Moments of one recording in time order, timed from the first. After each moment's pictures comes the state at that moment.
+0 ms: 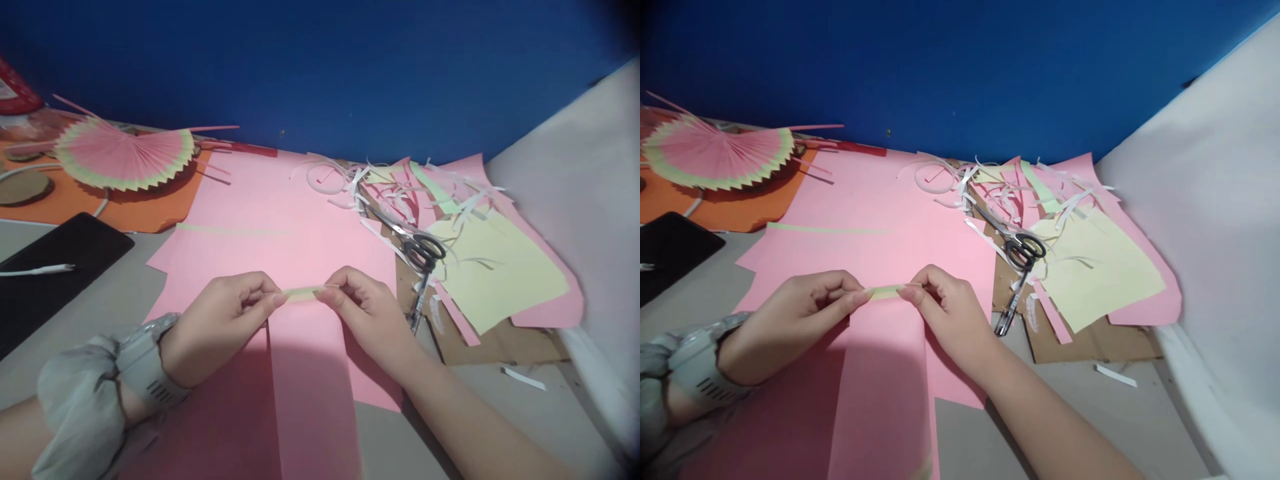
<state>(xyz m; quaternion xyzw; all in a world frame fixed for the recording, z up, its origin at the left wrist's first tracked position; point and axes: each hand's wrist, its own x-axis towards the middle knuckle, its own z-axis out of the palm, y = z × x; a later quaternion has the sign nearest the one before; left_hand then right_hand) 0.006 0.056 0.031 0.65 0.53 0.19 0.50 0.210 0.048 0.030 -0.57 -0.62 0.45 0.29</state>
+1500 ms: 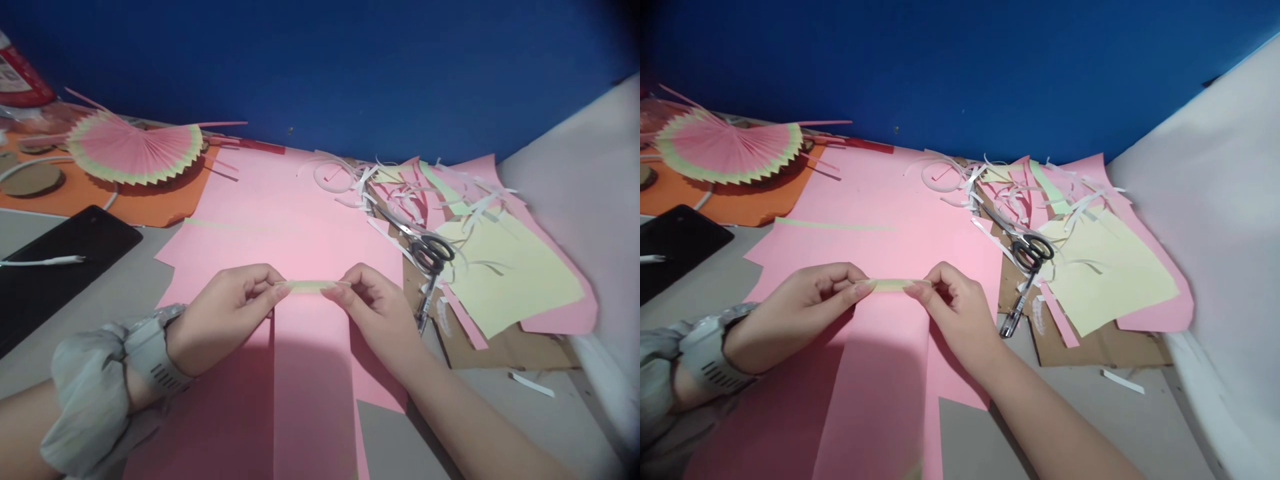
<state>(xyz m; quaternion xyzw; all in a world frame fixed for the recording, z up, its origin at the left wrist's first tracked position) 0.005 0.058 0.033 0.62 0.52 0.22 0.54 0.207 0.045 0.027 -0.59 -0.59 0.44 0.33</state>
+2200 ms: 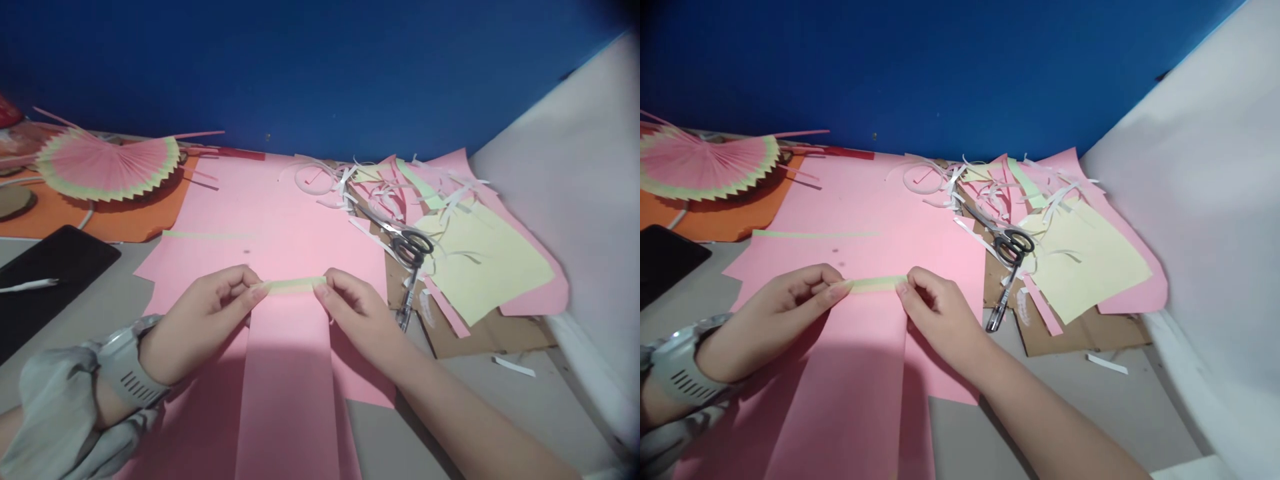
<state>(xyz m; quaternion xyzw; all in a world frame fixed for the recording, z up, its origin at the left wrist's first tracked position) 0.003 0.061 0.033 0.63 0.53 0.23 0.52 0.211 0.046 0.031 -0.55 -0.62 0.47 0.29</state>
